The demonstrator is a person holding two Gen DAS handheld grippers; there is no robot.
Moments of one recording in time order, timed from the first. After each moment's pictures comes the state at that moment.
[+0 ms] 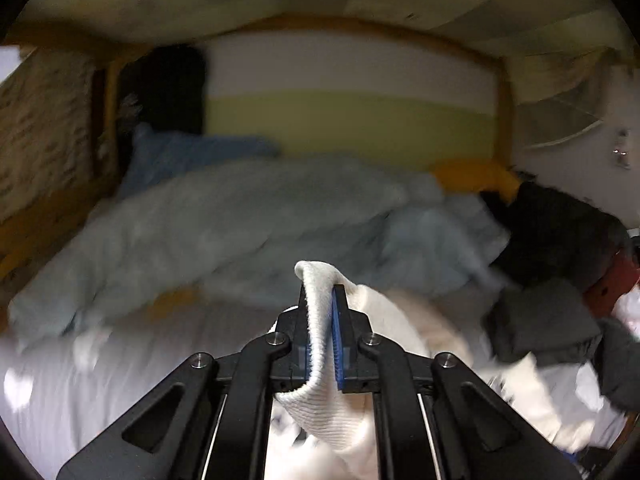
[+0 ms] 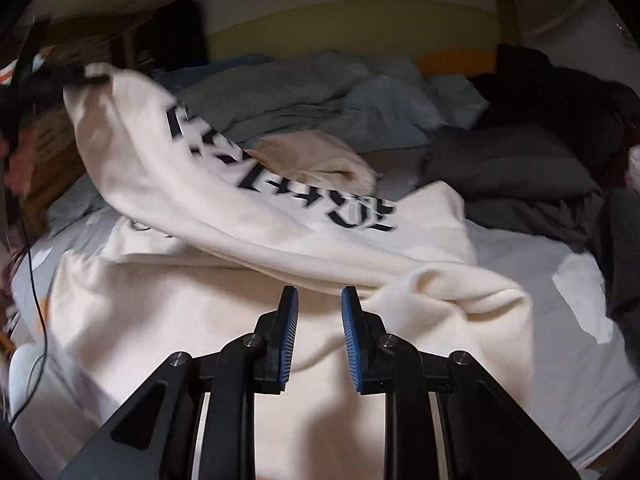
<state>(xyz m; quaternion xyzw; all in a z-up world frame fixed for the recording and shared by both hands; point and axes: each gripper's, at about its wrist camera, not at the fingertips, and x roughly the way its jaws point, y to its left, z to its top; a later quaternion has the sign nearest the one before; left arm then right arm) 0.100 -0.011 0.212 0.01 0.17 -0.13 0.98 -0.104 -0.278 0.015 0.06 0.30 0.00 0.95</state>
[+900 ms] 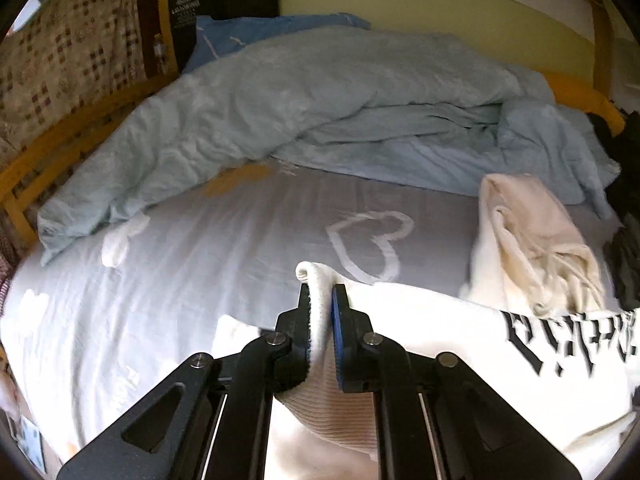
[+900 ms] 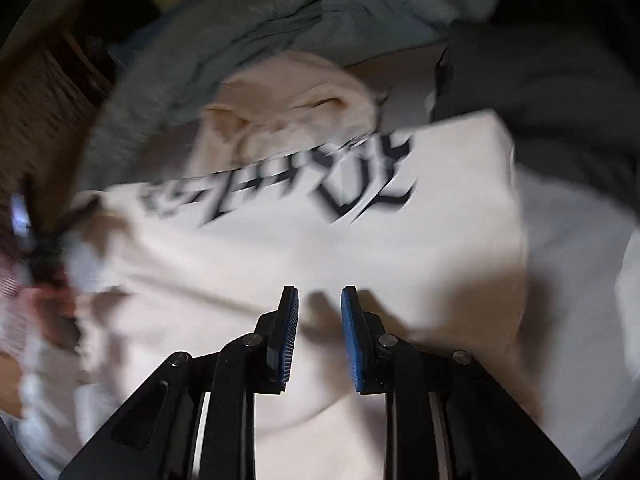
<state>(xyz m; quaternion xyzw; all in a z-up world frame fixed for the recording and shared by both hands) 0.184 0.051 0.048 0.03 0.34 0.05 0.94 0.038 -0.325 0.002 0.15 0.49 0.03 0.86</state>
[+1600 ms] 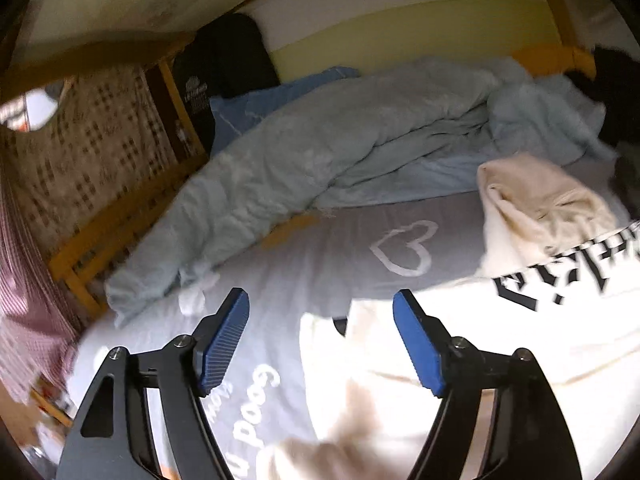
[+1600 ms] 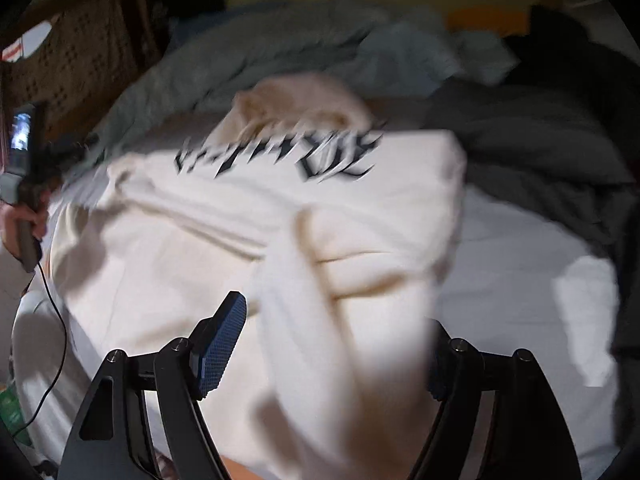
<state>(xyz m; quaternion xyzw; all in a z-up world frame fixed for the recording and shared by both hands) 0.083 0.053 0.067 0.14 0.26 0.07 0.95 -0.060 -0.333 -0.006 0.03 0.41 0.07 0.91</state>
